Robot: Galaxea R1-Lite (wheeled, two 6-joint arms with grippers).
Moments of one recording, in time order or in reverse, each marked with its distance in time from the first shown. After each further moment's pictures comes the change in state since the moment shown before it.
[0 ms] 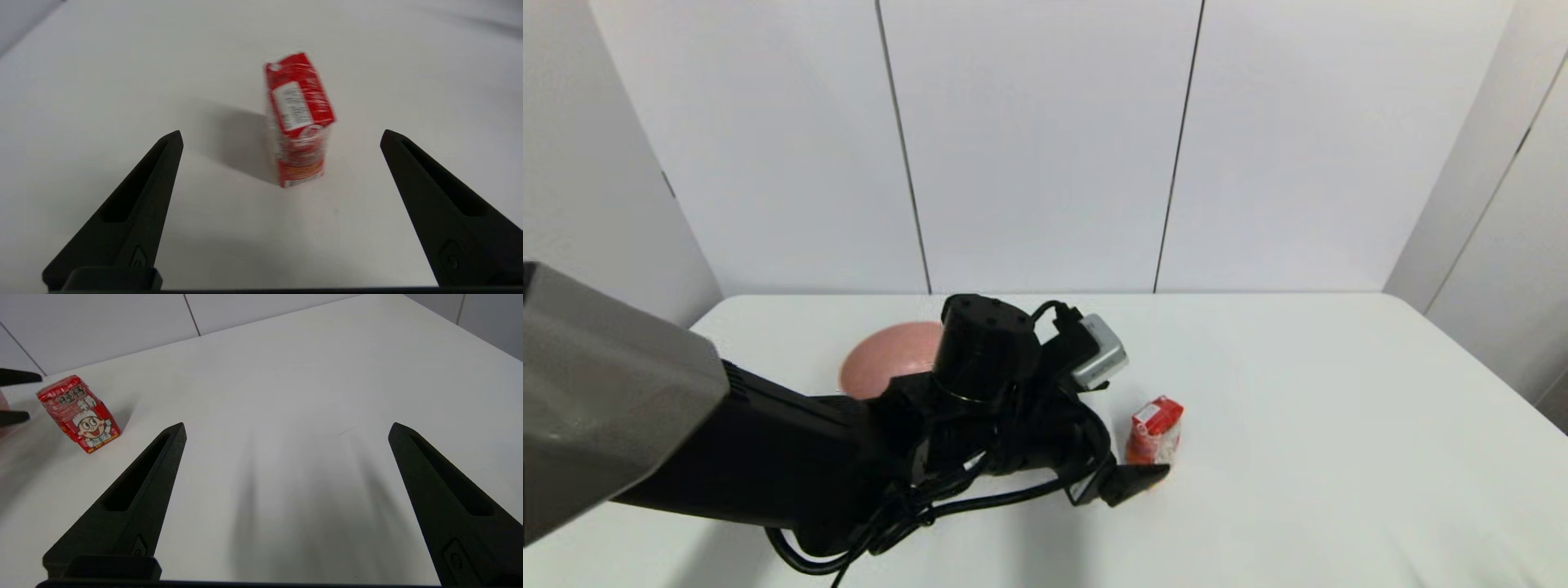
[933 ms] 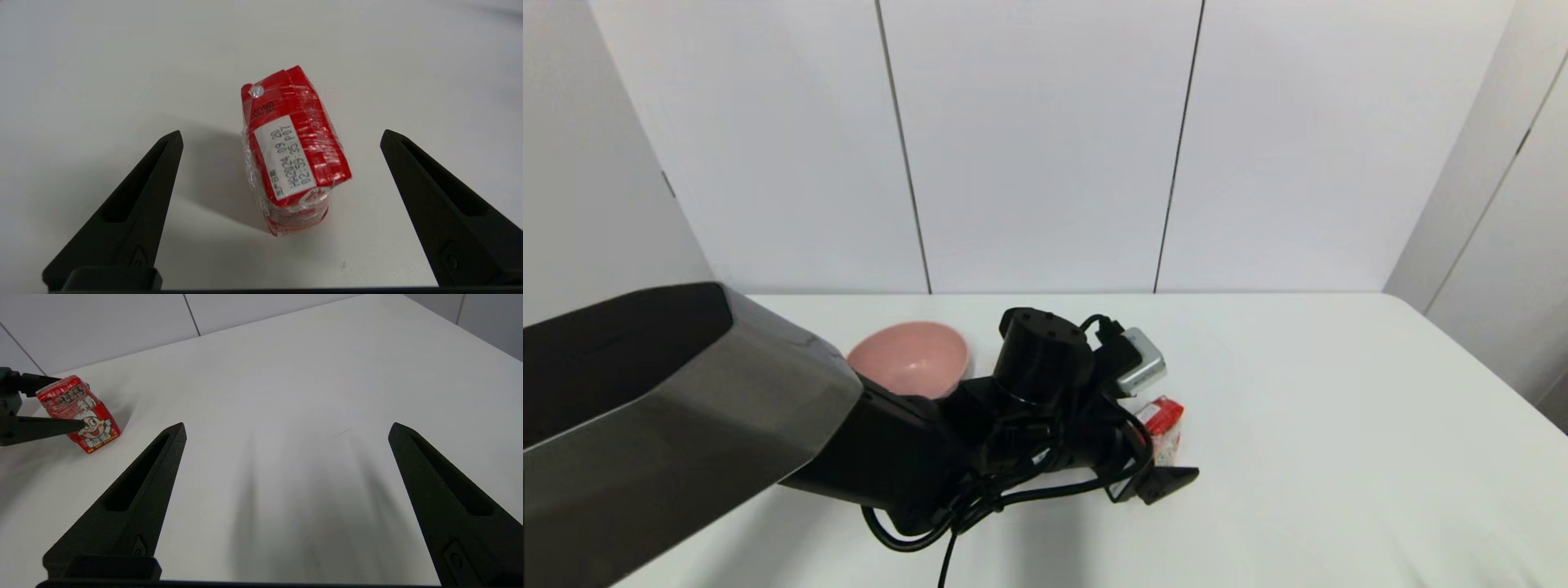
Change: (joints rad) left arm -0.029 0.159 -0.145 0.003 0.000 -0.004; right arm 0.000 0.000 0.000 0.000 0.000 0.000
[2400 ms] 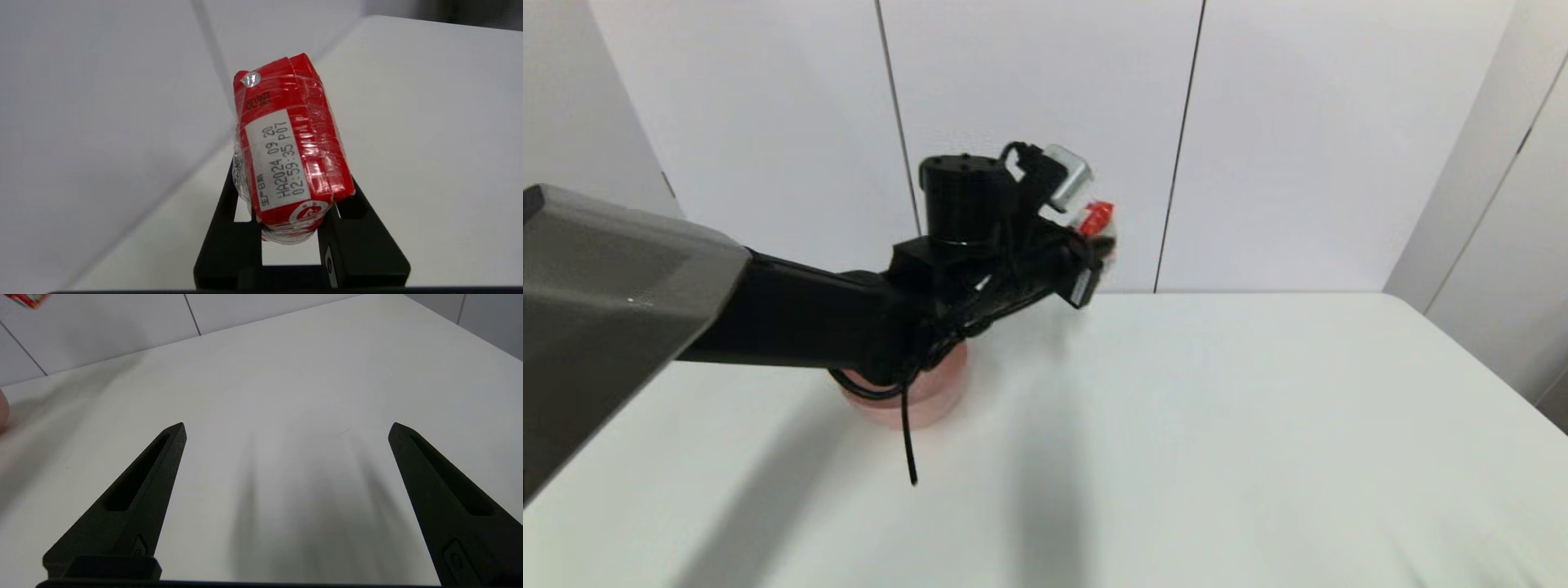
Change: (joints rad) left arm 0.187 -0.061 -0.312 0.007 0.169 0.044; right arm 0.000 0.000 0.000 0.000 0.000 0.000
